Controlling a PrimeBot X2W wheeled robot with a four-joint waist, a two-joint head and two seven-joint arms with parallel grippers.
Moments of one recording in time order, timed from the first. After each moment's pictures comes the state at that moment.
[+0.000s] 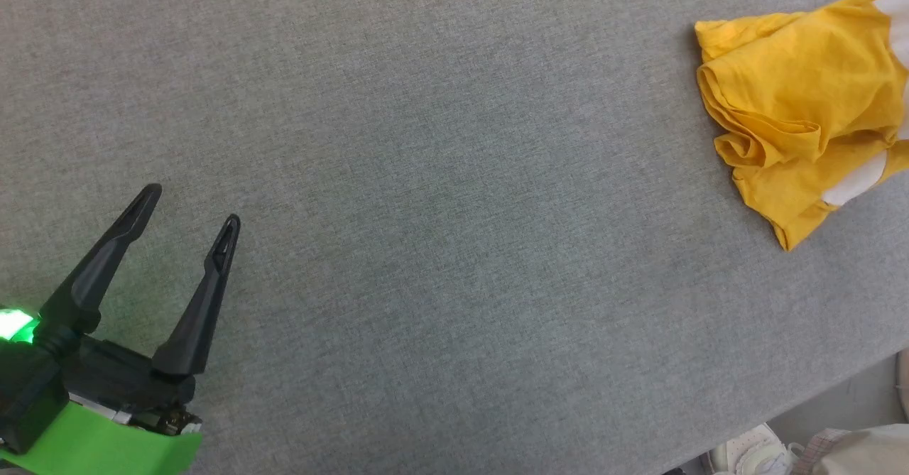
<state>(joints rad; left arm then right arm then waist) 0.07 0.69 -0.11 -0.63 -0.47 0.00 -0.04 -0.60 -0.47 -0.14 0.17 -0.21 0.13 0.46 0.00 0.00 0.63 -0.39</state>
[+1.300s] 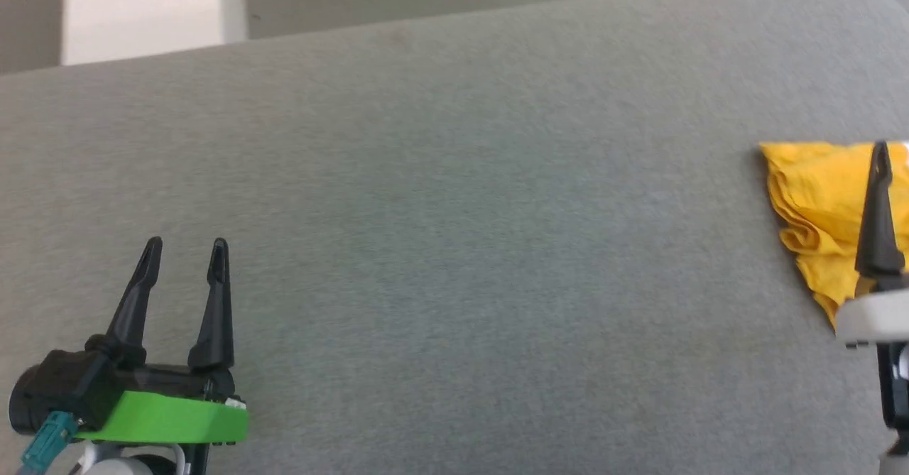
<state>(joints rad) 0.05 0.40 -0.14 -0.24 -0.44 0.06 -0.25 -0.15 -0.05 -0.30 -0.20 -0.13 0.13 -0.04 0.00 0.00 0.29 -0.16</state>
